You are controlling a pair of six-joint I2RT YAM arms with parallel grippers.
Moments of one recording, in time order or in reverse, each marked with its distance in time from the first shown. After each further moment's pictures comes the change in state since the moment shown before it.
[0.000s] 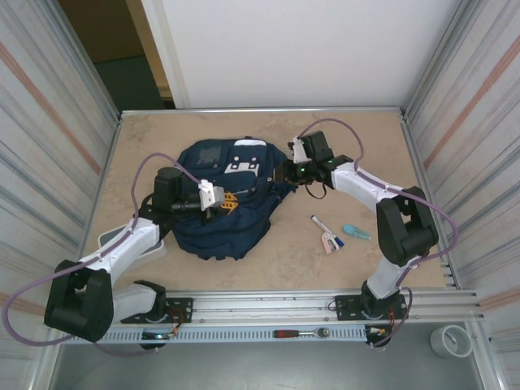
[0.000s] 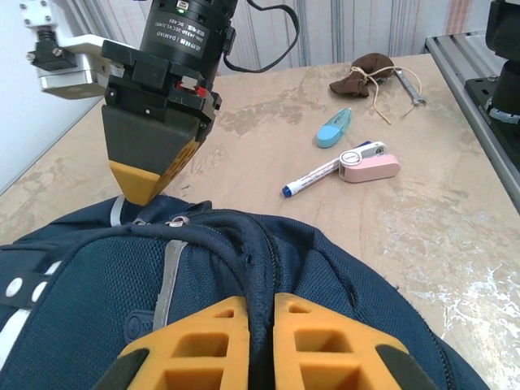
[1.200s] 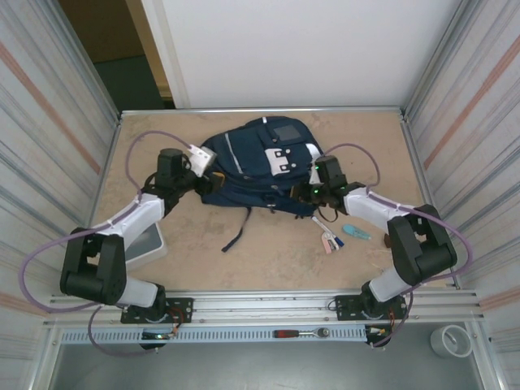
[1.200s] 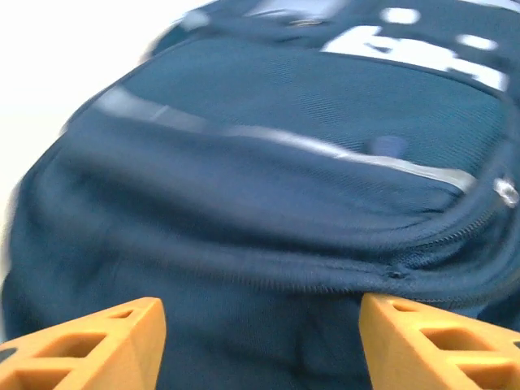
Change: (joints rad) left arm 0.085 0.218 0.193 -0.048 -0.674 -0.438; right arm 0.023 -0.168 -0.334 0.161 0.127 0.104
